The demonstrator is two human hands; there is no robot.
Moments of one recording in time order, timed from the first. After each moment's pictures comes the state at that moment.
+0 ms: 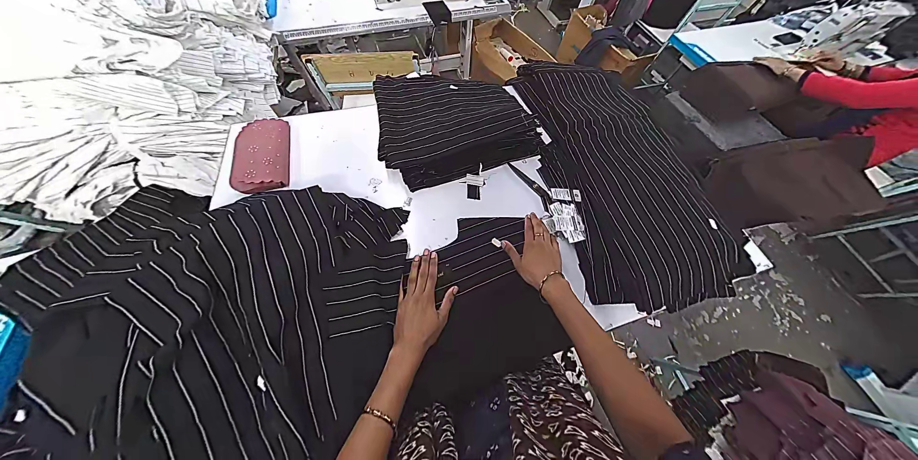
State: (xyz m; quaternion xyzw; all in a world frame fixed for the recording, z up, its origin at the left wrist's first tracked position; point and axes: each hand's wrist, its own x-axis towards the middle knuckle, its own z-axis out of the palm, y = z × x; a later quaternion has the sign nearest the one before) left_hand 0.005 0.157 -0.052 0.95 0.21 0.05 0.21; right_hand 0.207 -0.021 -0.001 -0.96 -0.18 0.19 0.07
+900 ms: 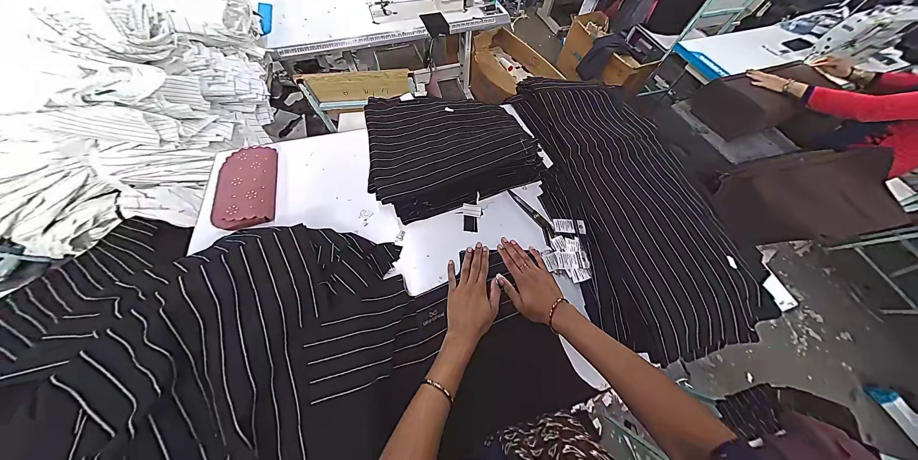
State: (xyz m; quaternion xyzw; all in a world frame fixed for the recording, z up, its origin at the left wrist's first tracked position) left_hand 0.134 0.110 -0.058 0.97 0.15 0.08 0.18; right_hand 0.242 -0.031 -0.038 -0.88 -0.45 0.12 0.10
